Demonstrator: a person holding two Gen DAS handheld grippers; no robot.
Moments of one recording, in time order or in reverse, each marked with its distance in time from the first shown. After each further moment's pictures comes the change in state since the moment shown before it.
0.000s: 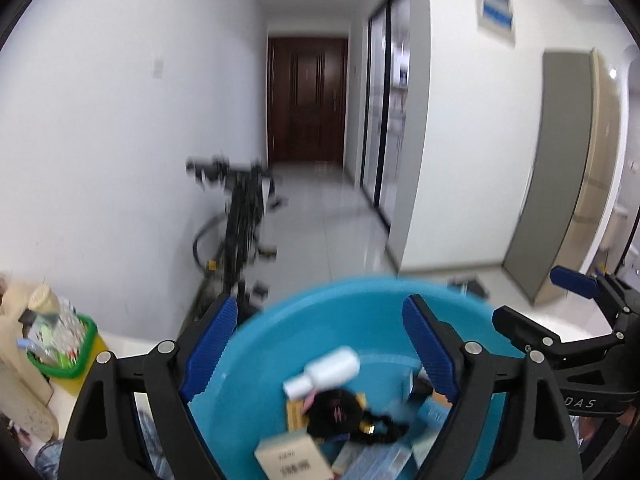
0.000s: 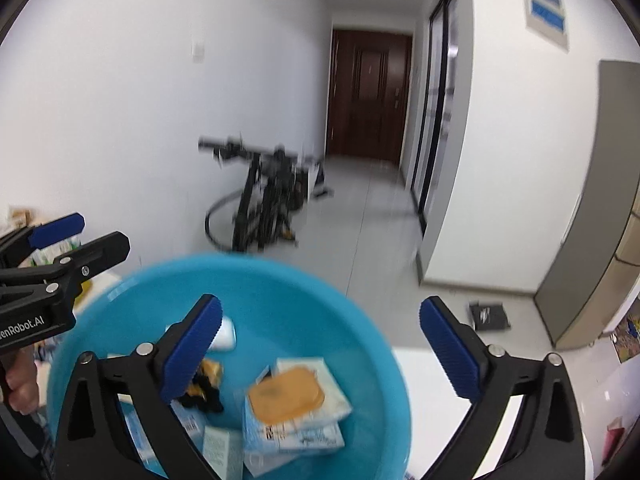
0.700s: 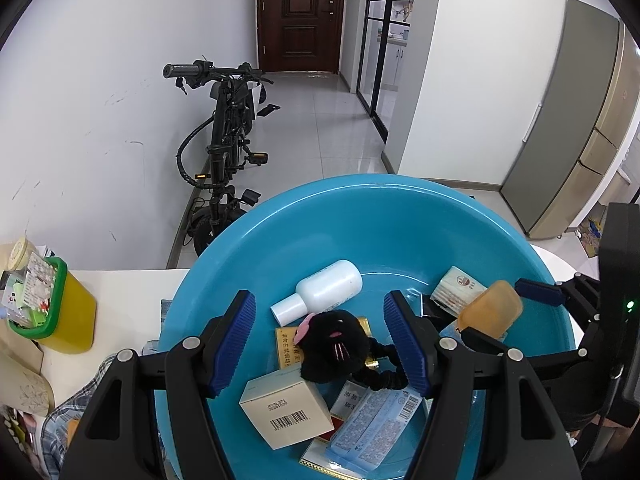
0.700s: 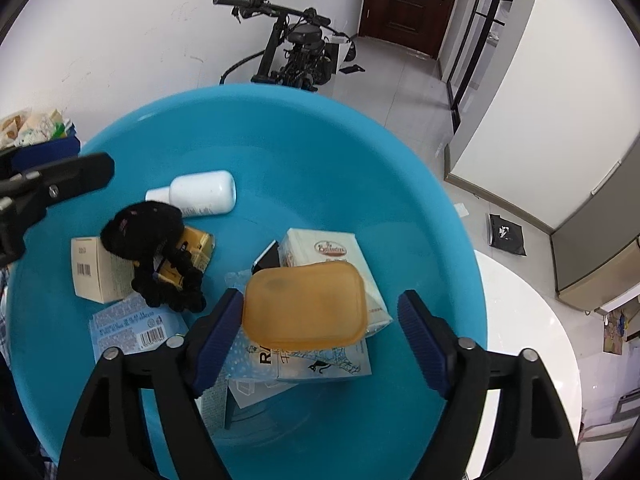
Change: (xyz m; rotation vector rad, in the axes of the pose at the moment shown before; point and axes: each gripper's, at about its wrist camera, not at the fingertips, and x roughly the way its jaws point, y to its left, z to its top) left arm 0.070 -0.002 -0.025 -0.001 0.451 -0.021; right arm 0.079 0.009 -0.059 -0.098 0.543 0.082
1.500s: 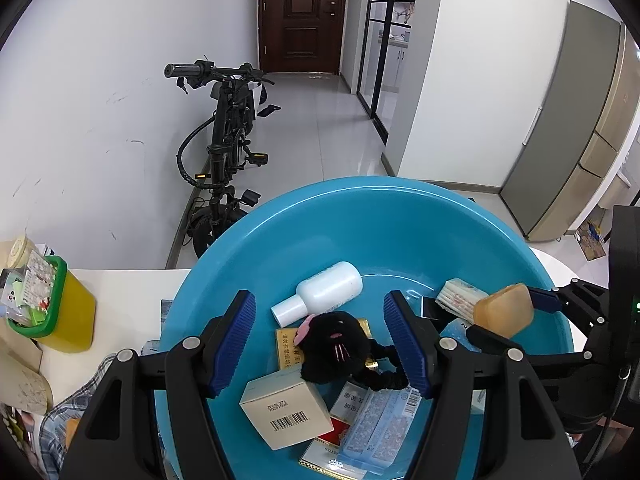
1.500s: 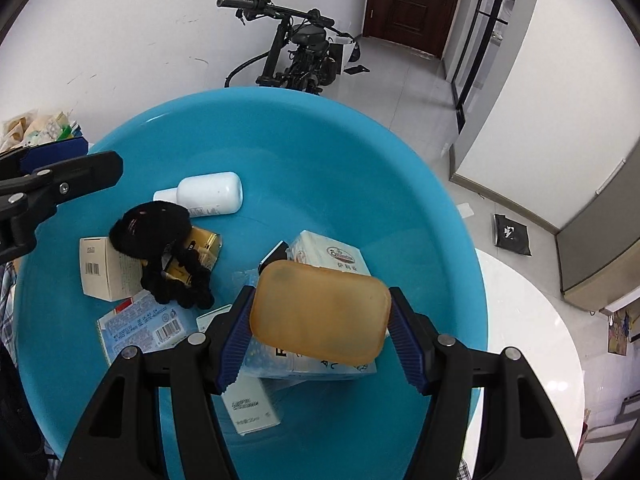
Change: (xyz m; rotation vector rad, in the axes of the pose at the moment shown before) left arm 0.000 0.003 0.002 -0.006 -0.004 -0.001; right arm 0.002 0.002 -0.005 -0.004 0.009 0.017
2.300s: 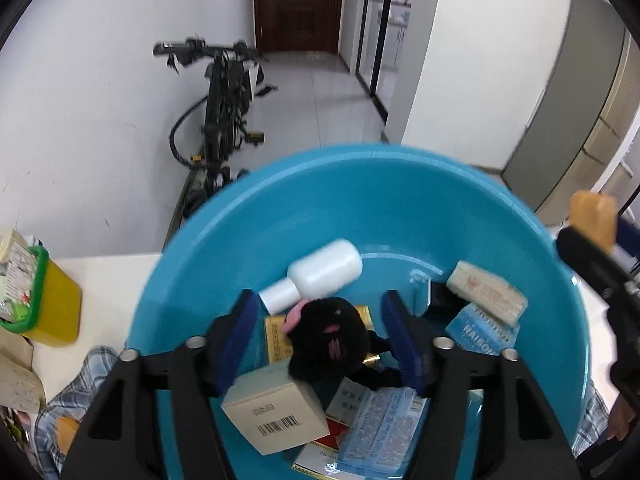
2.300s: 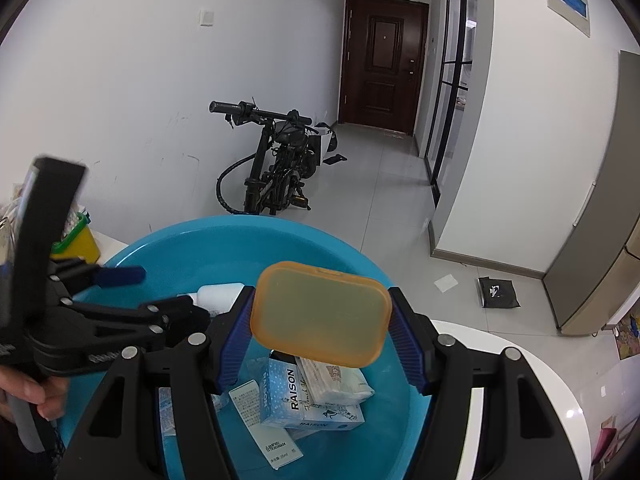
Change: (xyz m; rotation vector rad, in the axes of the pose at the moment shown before) left arm 0.018 -0.005 -0.006 0.001 0.053 -0.013; right arm -0.066 0.001 0.015 0.072 -0.347 -0.045
